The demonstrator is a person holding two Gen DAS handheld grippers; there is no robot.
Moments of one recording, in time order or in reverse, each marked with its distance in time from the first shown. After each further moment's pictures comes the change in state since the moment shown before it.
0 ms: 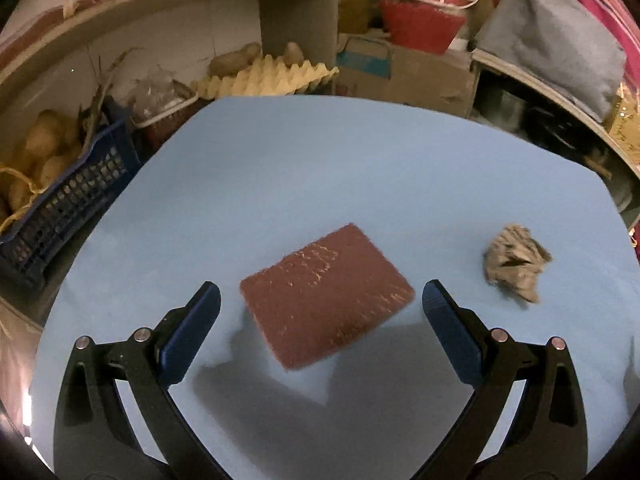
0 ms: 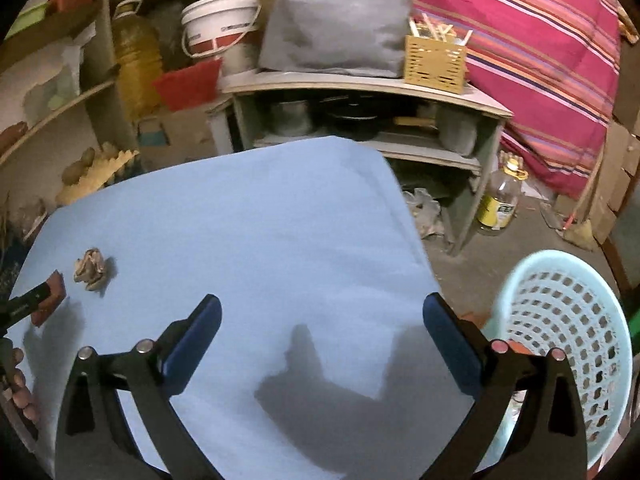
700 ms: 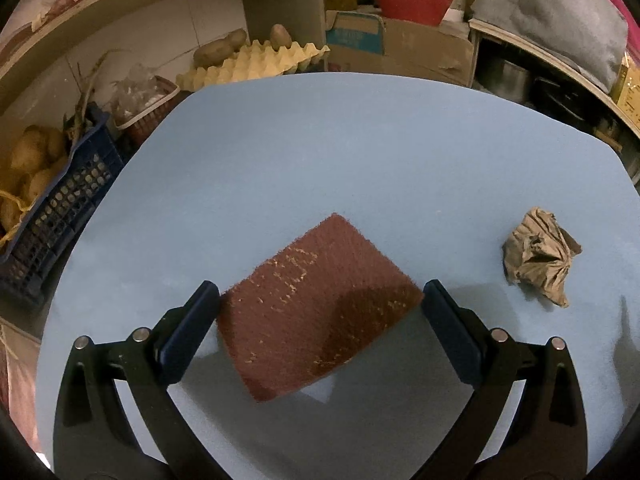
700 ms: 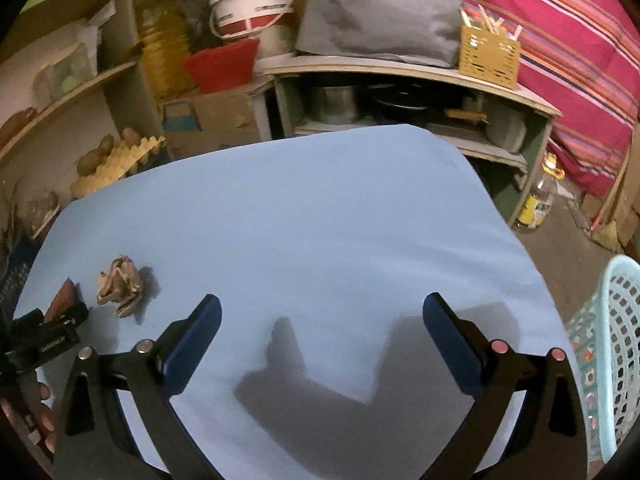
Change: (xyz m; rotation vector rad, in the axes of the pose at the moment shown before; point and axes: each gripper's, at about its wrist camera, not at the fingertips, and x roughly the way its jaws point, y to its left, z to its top) left arm 0.021 -0.019 0.000 0.074 0.062 0.029; right arm 0.044 0.091 0.006 -0.024 0.034 0.060
